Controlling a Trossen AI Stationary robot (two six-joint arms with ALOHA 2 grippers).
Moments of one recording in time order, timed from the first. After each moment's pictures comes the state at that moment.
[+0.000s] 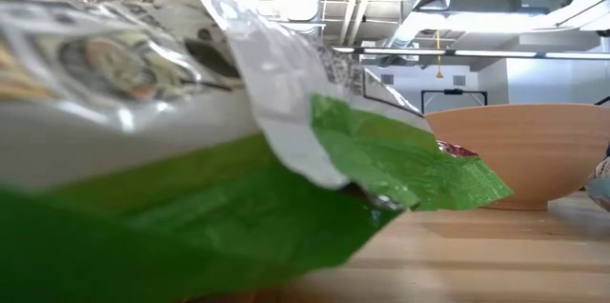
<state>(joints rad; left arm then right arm) -0.88 1.31 0.63 0.05 -0.96 -0.69 0.62 1.72 1.56 -0.90 0.55 0.60</state>
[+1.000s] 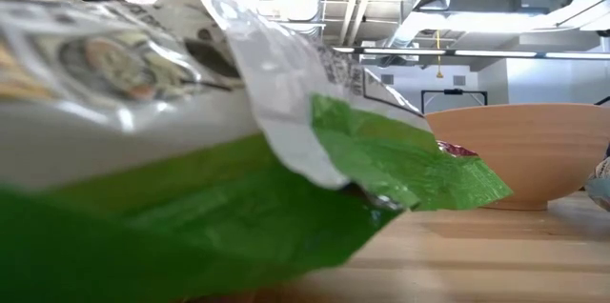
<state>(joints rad) -0.87 1.31 0.53 0.11 -0.89 -0.64 0.62 1.72 1.56 -0.90 0.55 0.59</state>
